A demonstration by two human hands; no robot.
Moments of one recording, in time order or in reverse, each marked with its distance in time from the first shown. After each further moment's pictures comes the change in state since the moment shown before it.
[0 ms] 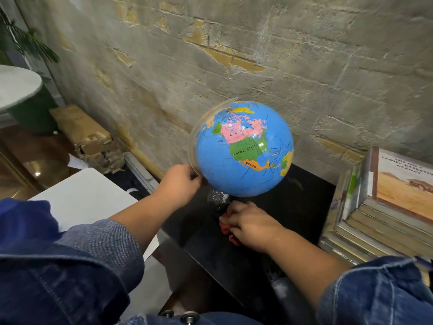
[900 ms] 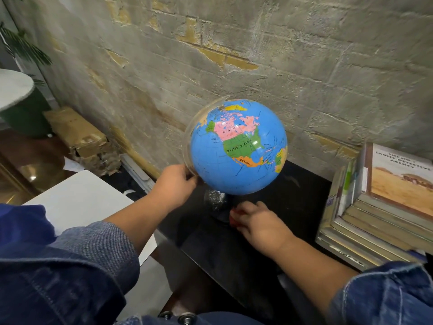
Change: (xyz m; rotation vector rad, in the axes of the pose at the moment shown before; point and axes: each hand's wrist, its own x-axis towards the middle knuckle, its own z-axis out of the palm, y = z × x) left_hand 0.000 0.001 -0.001 0.031 0.003 0.022; right_hand -0.016 0.027 0.019 -0.013 0.203 0.063
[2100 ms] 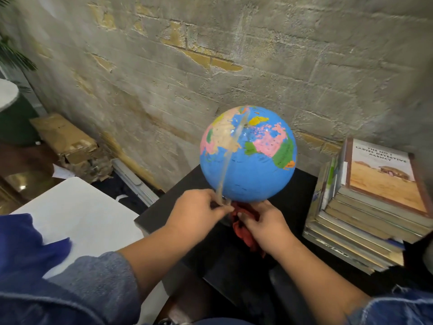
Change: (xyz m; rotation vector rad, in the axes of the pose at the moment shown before) left_hand -0.063 0.046 0.037 -0.003 -0.054 0.202; right_hand -0.032 -0.012 -0.021 0.698 0.376 0.296
